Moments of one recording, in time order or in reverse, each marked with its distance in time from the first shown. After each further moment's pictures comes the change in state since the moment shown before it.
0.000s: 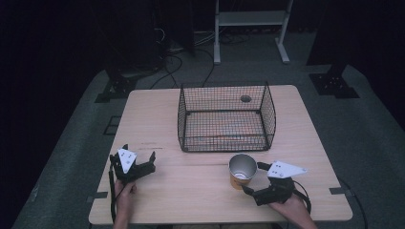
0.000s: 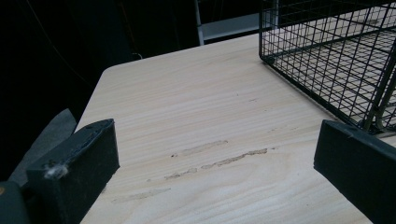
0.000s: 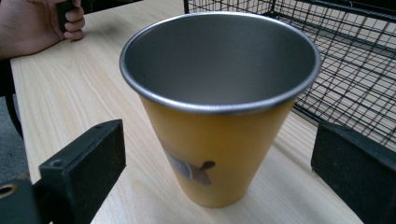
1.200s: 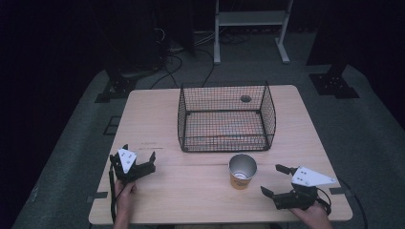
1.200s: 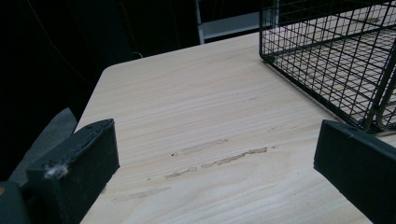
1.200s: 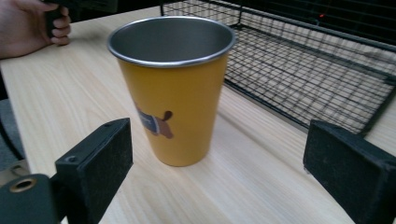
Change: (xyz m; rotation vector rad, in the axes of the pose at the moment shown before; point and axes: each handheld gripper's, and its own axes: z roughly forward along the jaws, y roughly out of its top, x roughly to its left) left arm 0.000 0.000 0.000 0.003 0.002 0.000; right arm -0.012 -0.020 -0.049 -0.064 -0.067 -0.007
